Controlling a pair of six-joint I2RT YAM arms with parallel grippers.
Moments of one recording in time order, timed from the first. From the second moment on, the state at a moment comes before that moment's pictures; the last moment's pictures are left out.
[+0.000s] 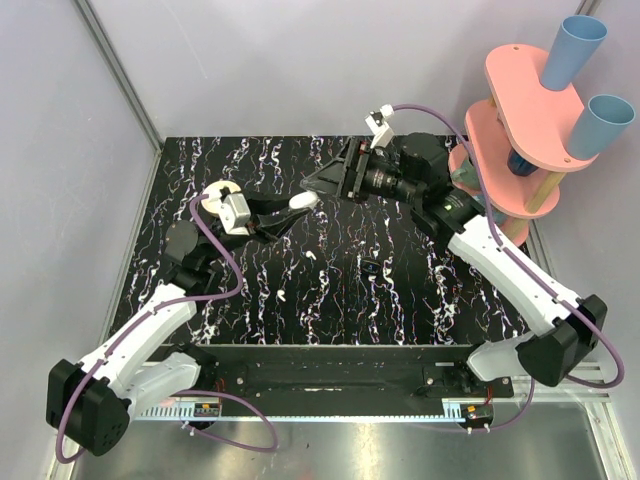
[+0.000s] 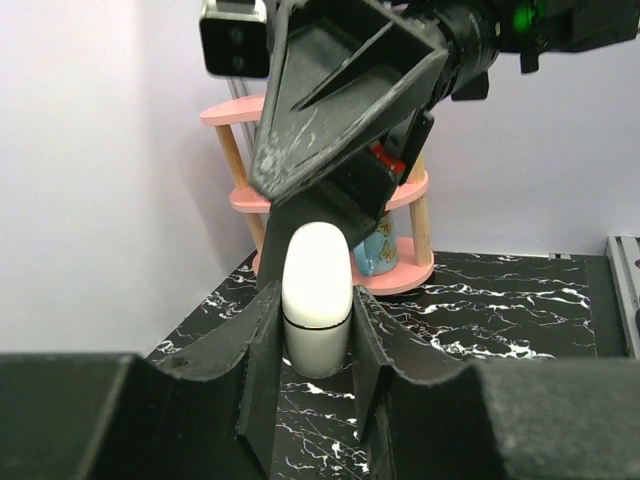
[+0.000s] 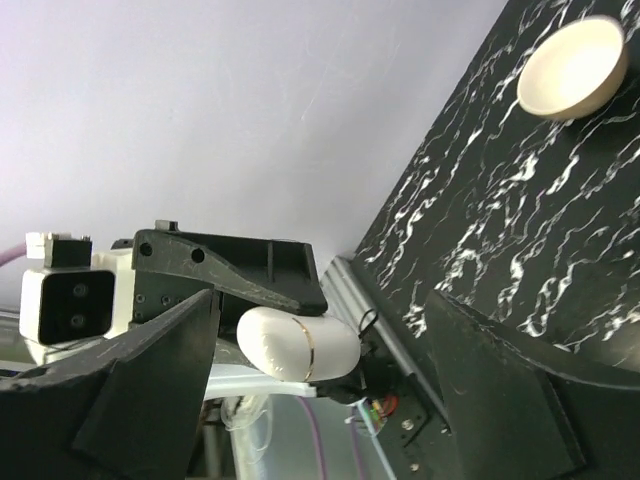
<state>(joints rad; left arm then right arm) -0.47 0.96 0.69 0.73 0.69 -0.08 0.64 1.37 1.43 -0.14 -0.49 0.86</state>
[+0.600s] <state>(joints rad) -0.49 0.96 0.67 0.76 0.59 -0.04 0.64 1.41 1.33 0.07 -0.57 1.16</state>
